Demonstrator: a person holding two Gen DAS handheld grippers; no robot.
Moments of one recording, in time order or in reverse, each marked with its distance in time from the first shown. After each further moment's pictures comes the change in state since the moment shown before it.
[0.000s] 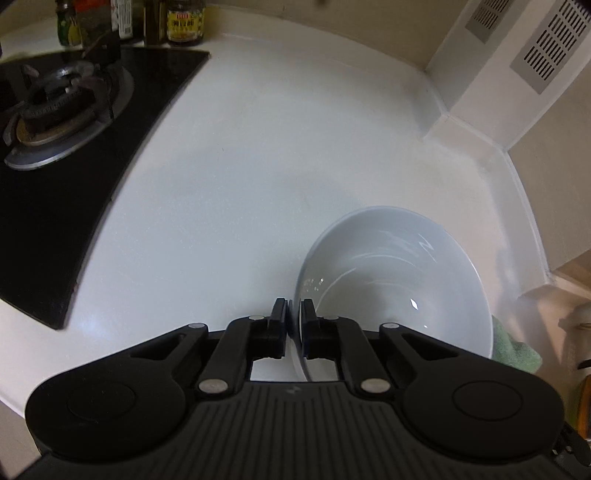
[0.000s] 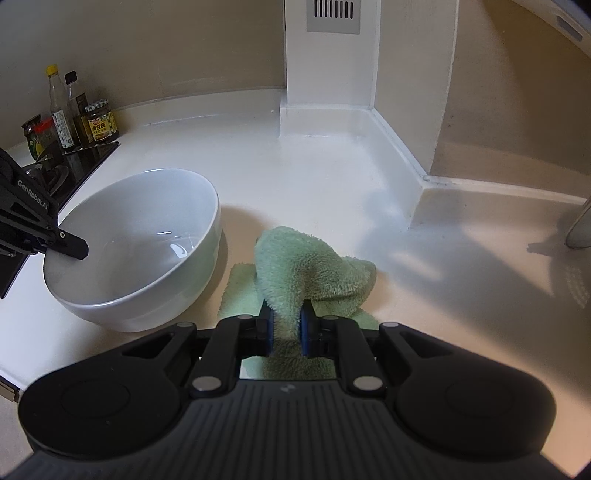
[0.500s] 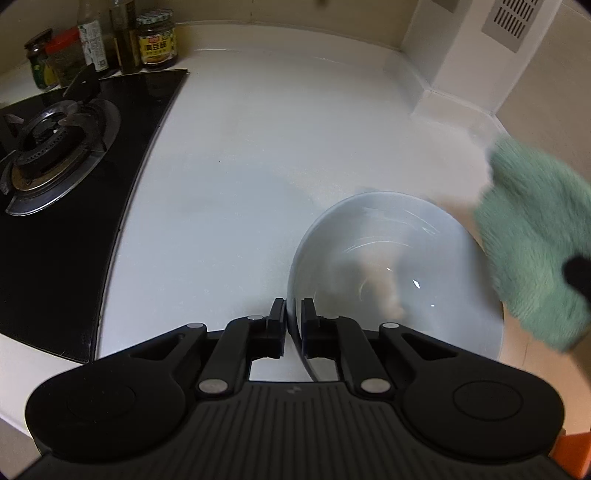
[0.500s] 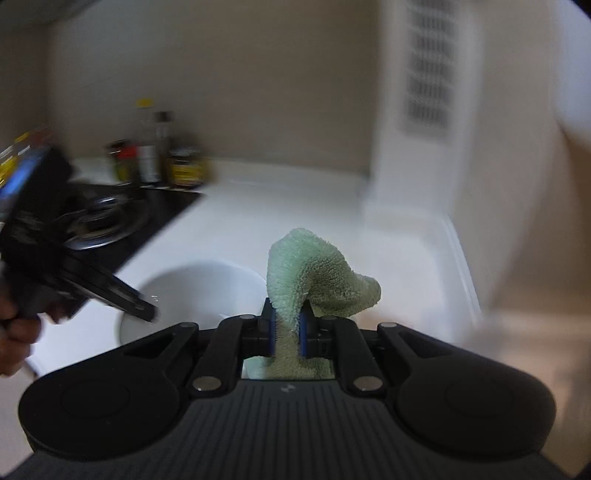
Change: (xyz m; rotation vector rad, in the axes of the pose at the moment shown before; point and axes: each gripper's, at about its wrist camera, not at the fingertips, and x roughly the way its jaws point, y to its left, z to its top) left arm -0.004 0.012 0.002 0.141 0.046 -0.065; right arm -0.047 0.033 0.068 -0.350 -0.190 0.250
